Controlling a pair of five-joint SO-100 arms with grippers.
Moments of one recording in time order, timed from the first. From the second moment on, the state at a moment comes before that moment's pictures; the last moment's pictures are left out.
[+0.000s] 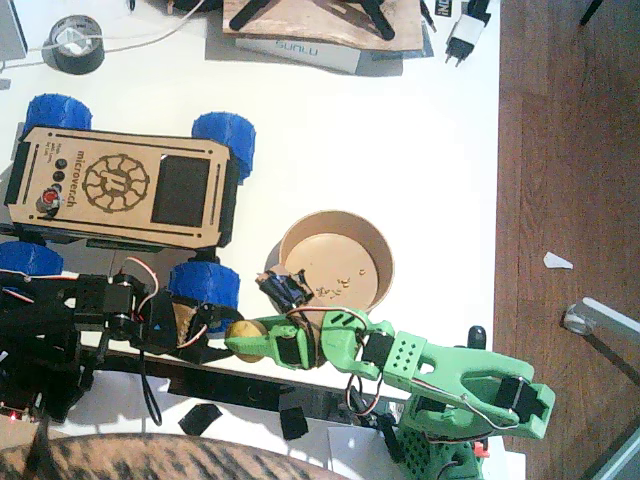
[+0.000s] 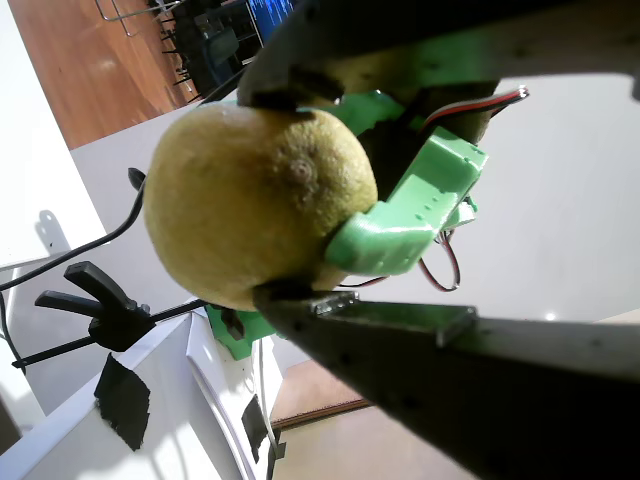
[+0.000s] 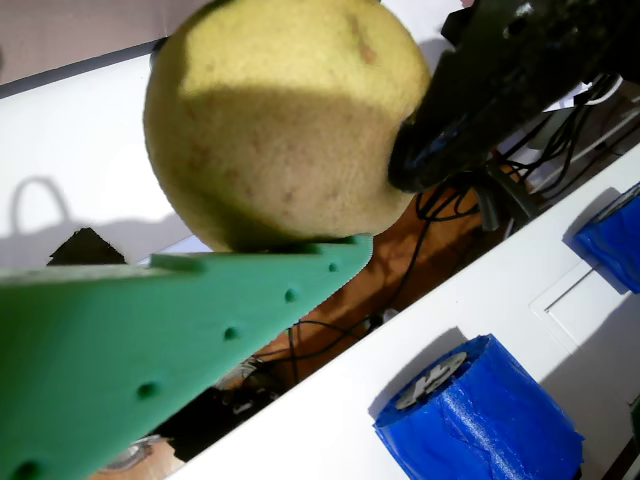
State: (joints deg) arm 0 79.1 130.5 131.3 40.2 -75.7; arm 1 -62.8 131.6 144.0 15.9 -53.5
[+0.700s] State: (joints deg) arm 0 75.7 134.0 131.1 47.6 -75.6; arm 1 -62.1 131.9 144.1 16.0 -53.5
